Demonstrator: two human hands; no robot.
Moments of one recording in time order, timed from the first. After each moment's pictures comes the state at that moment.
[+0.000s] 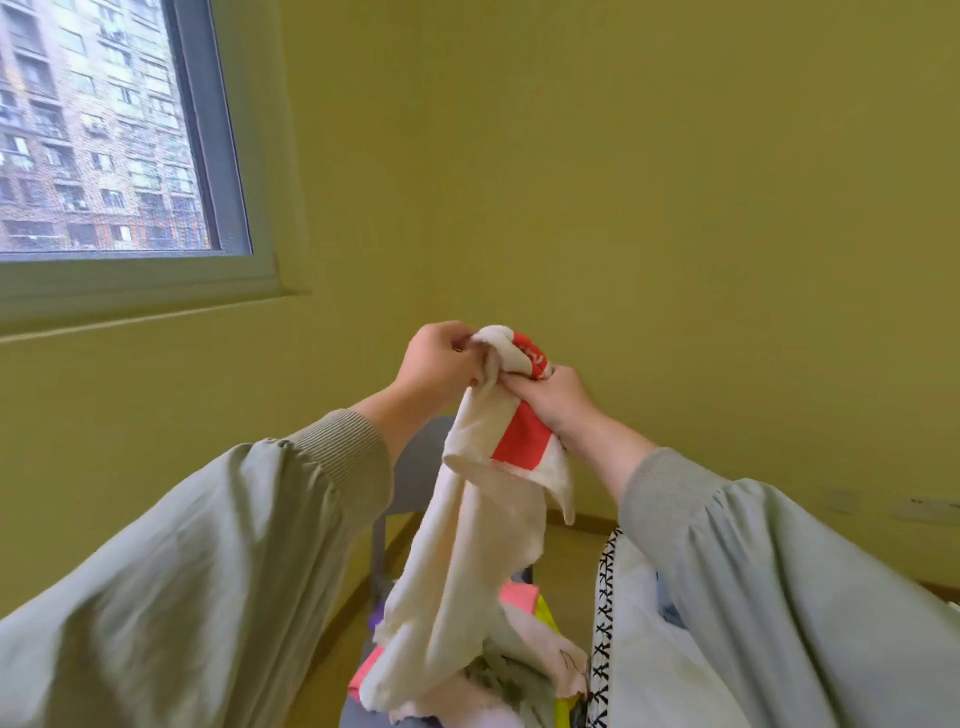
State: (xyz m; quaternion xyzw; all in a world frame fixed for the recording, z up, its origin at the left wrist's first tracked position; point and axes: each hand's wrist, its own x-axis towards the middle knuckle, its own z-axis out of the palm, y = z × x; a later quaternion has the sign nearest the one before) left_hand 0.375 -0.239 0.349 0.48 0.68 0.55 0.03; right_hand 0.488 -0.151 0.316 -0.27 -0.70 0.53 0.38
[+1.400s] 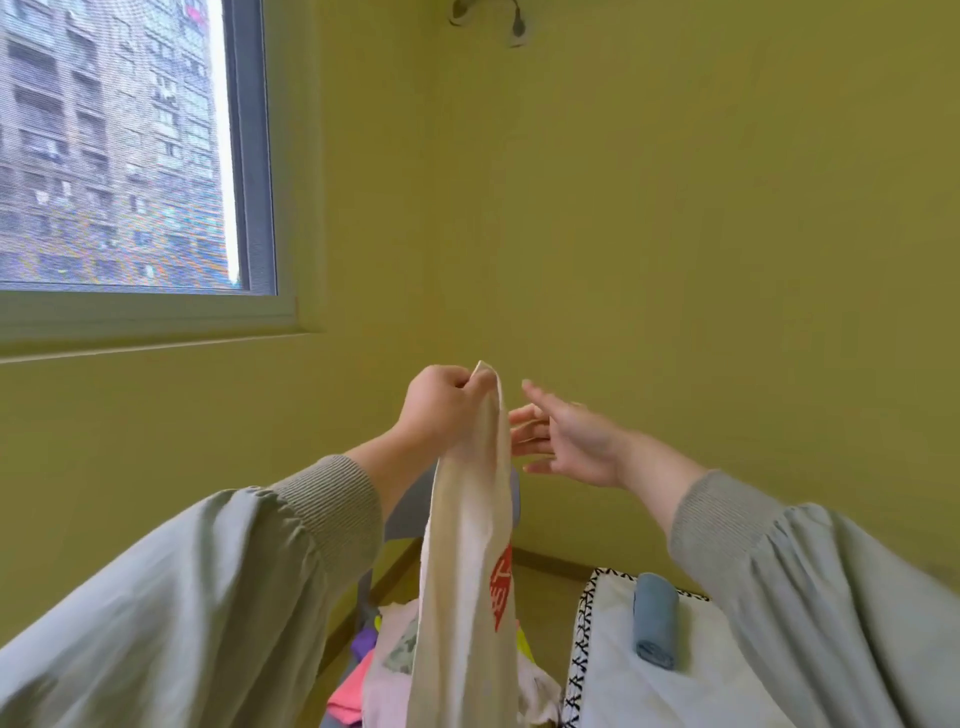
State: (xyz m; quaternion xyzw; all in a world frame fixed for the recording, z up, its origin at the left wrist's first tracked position) left_hand 0.454 -0.293 0.356 0.45 0.71 0.54 -0.04; right_hand 0.578 -0.185 0.346 -0.19 -0.74 0.63 0.17
